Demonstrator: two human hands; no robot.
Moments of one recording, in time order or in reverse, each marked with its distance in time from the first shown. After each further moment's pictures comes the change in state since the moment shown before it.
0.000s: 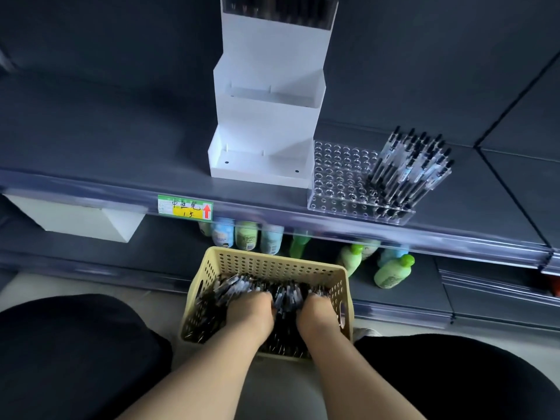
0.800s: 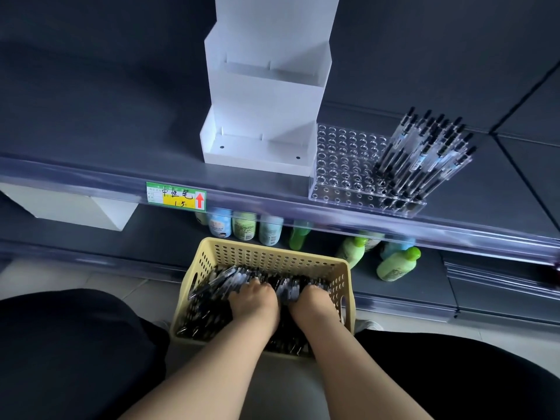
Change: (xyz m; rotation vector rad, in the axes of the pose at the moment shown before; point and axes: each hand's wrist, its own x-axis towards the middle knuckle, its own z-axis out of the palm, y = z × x) left_hand 0.011 0.019 0.005 0.103 -0.065 -0.111; right_hand 0.020 -0.003 0.007 0.059 -0.057 0.077
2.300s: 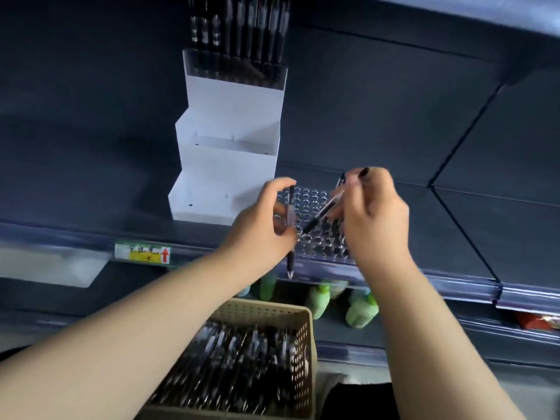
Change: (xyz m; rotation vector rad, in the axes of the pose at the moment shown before) left_hand -0.070 0.038 -0.199 -0.878 0.633 0.698; right_hand -0.103 -0.017 -0.240 0.695 0.838 -0.759
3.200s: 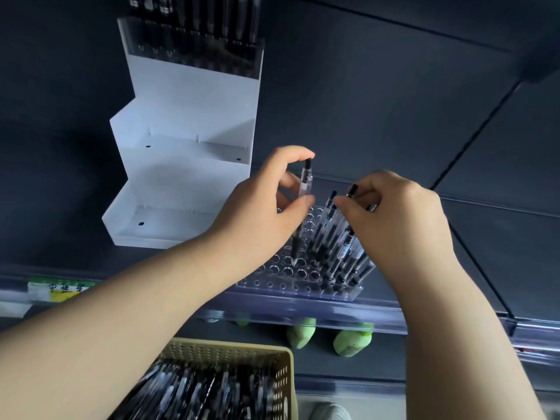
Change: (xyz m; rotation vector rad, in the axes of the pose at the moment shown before) left_hand 0.077 0.009 0.019 -0.150 0.001 0.128; right_hand 0.063 0.025 -0.013 -0.511 -0.126 -0.021
